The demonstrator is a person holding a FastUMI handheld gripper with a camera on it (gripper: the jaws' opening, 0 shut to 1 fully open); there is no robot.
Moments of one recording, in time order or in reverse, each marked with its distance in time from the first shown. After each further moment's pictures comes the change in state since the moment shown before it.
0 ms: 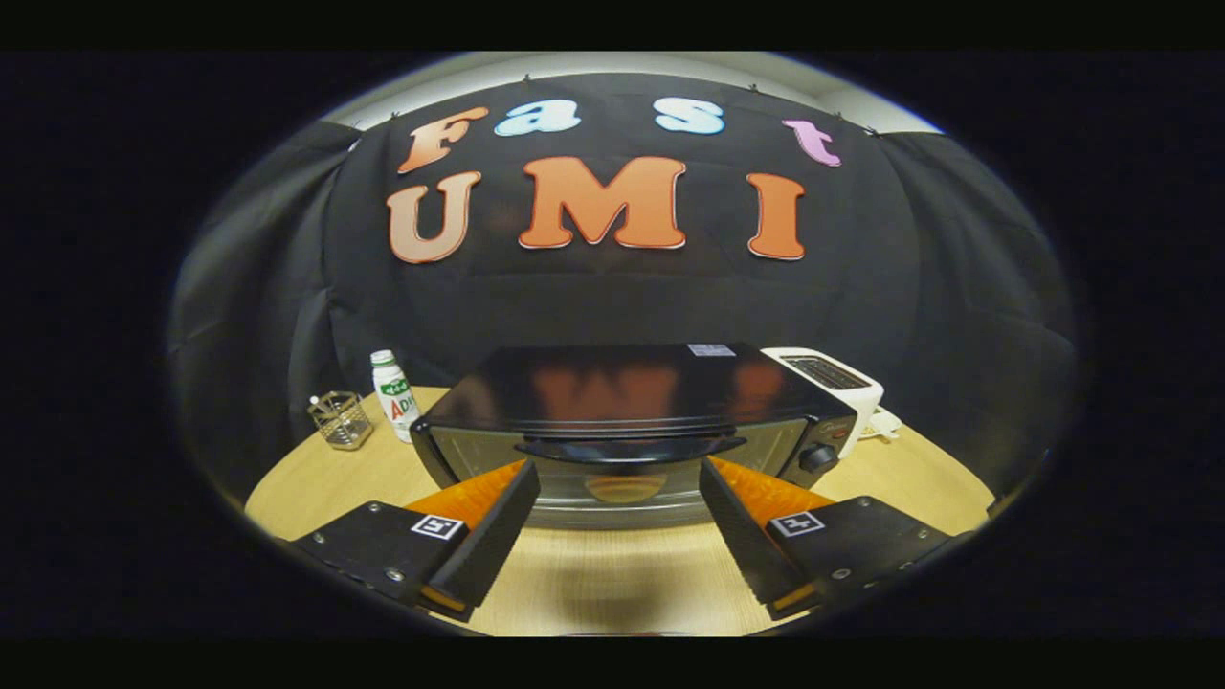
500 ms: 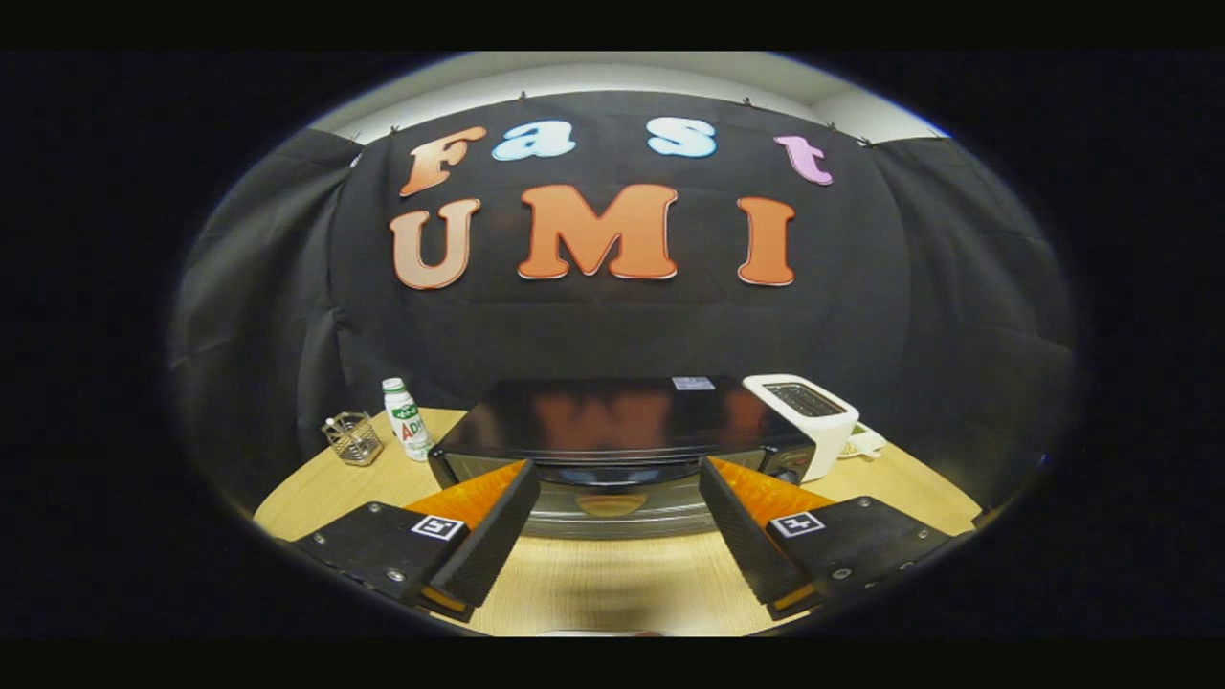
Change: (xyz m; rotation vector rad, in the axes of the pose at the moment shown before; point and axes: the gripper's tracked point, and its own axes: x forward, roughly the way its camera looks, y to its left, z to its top) arm -0.043 -0.019 0.043 -0.009 -0.075 0.003
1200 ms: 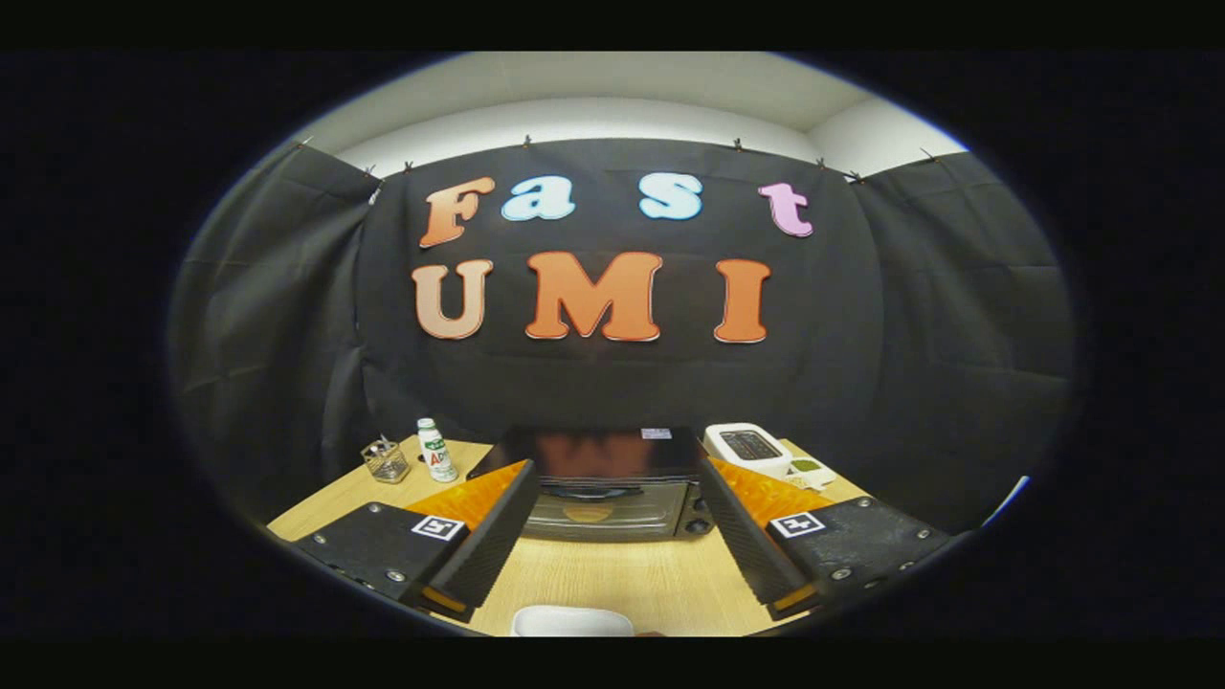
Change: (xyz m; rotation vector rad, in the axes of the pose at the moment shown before) arm -0.123 -0.043 0.071 -0.015 -0.146 0.017
